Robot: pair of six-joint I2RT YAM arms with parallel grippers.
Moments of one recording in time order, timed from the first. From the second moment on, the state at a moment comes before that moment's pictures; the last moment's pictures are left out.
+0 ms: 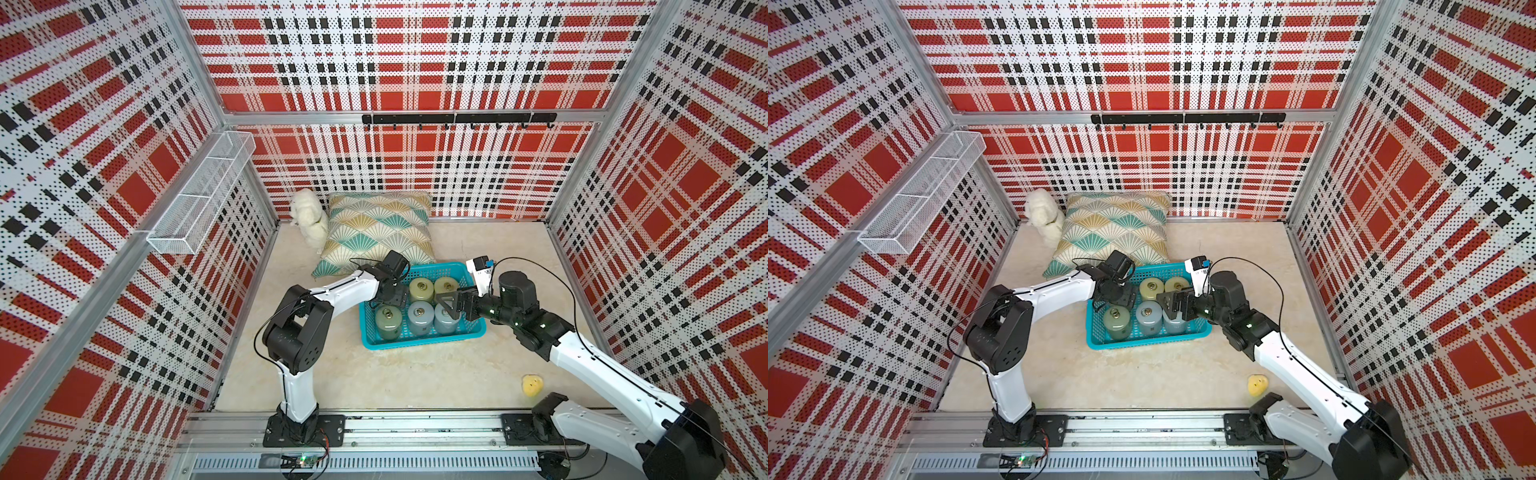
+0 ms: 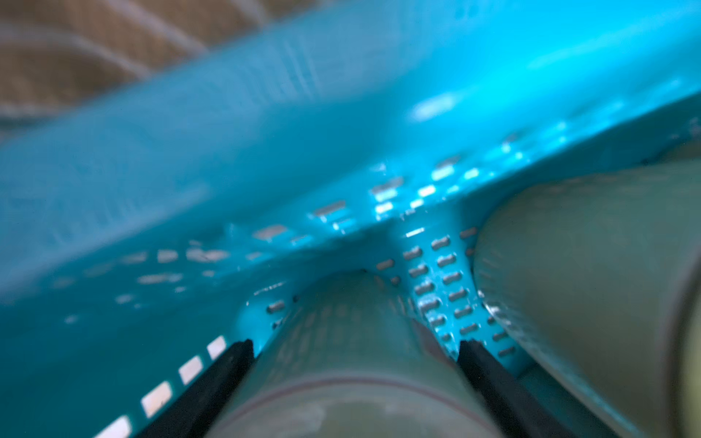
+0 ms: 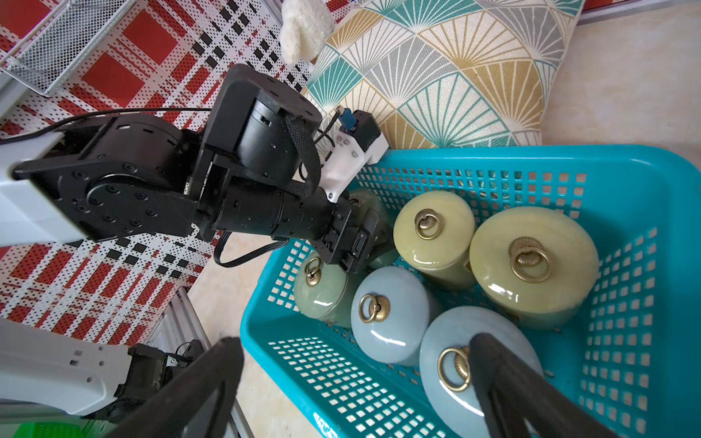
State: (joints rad) left arm -0.57 1.87 1.28 -0.59 -0.13 -0.31; right arm 0.56 1.04 0.74 -0.11 -0.33 0.45
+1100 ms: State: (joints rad) left arm -0.41 1.51 1.39 -0.85 -0.24 -0.37; right arm 0.69 1.14 0.74 -0.09 -0.28 0.45
